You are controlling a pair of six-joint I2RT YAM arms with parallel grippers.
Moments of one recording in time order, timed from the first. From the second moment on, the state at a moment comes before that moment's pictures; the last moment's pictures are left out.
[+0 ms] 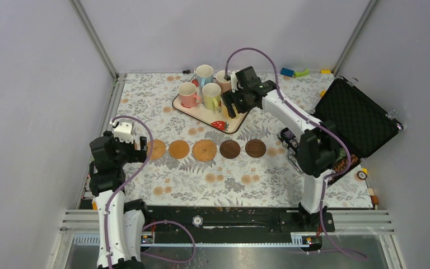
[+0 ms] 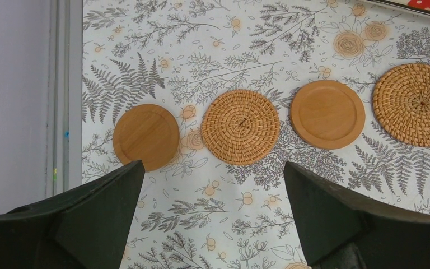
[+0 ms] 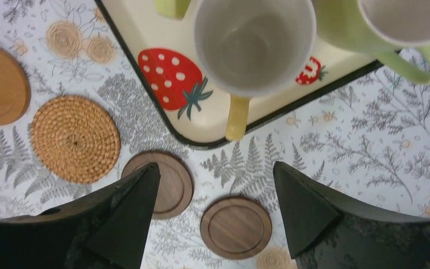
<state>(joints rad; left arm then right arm) 0.30 0.60 0.59 -0.50 0.34 0.28 0.52 1.91 1.70 -0.72 -0.06 -0.01</state>
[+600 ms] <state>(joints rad) 0.30 0.58 0.58 -0.50 0.36 0.29 0.53 2.04 1.78 -0.71 -0.01 -0.01</state>
